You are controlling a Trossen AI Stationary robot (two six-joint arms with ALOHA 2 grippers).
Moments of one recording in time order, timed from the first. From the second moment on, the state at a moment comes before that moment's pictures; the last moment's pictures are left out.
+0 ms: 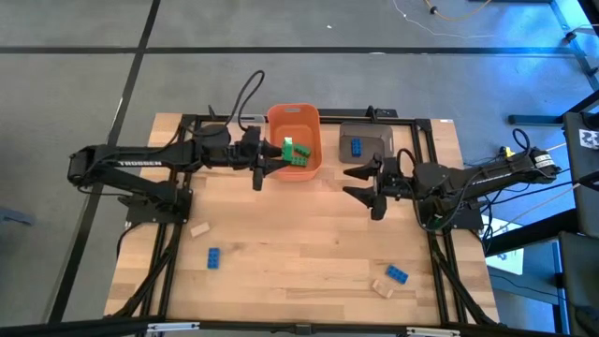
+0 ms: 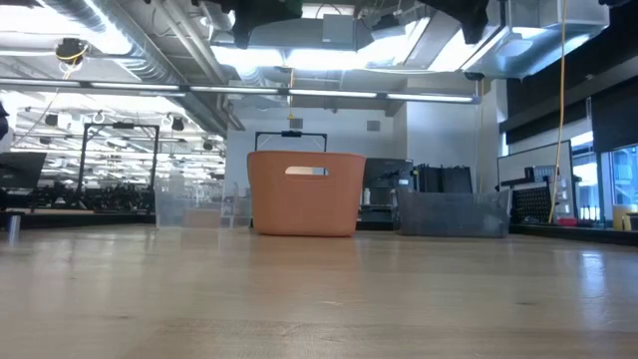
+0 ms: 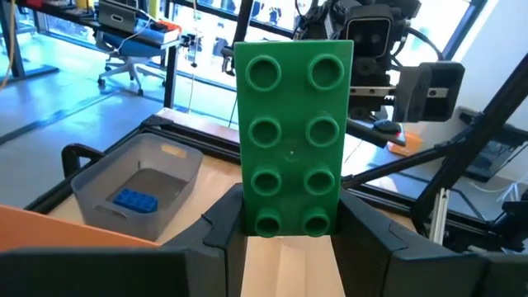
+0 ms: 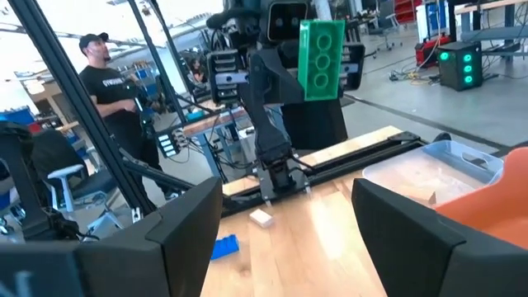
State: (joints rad) left arm 0.17 1.12 0.88 0.18 0.07 -0.28; right arm 0.20 0.94 0.63 0.34 0.31 0.34
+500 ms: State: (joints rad) left arm 0.06 1.12 0.88 0.19 -0.04 -0.25; right arm 0.12 1.15 0.64 0.55 0.21 0.43
